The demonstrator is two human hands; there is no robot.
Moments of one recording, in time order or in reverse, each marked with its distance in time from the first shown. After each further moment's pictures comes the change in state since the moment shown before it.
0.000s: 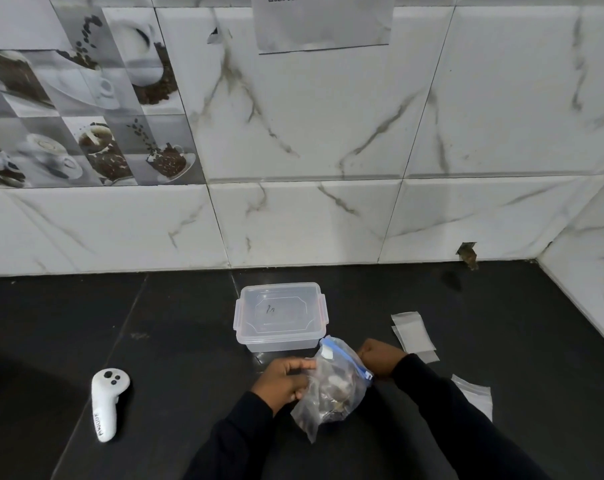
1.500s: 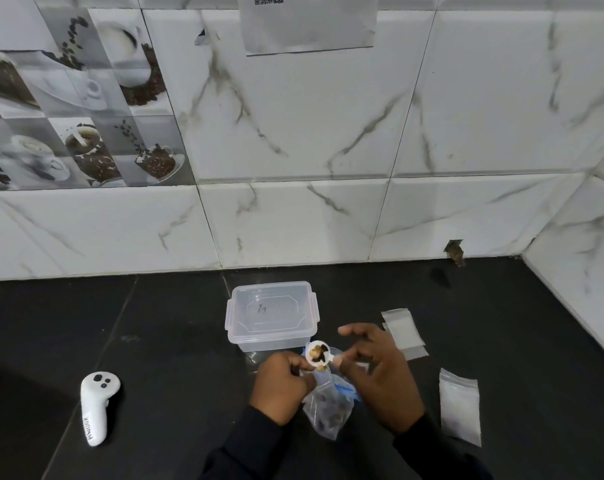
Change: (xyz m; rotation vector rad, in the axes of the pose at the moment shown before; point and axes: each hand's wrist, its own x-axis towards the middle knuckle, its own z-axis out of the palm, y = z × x) left_hand -0.052 0.038 0.031 0.516 0.286 0.255; right_hand -0.120 -0.038 0.033 0.387 0.771 -0.499
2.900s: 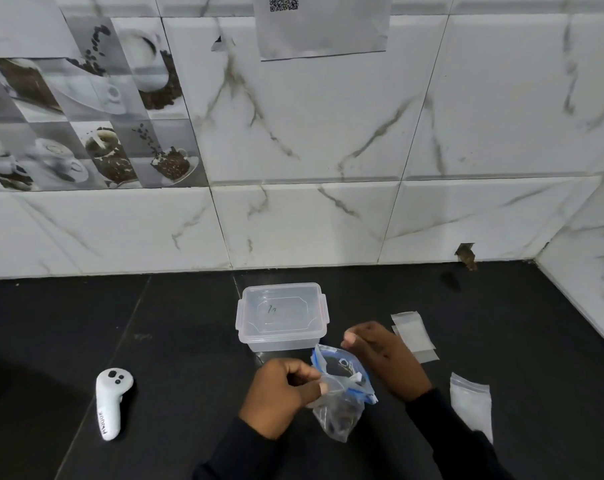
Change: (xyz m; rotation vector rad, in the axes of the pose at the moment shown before) left_hand -0.026 0.007 -0.026 -0.259 -0.088 0.005; right_hand 0.034 0.026 -0.003 0.029 -0.258 0.154
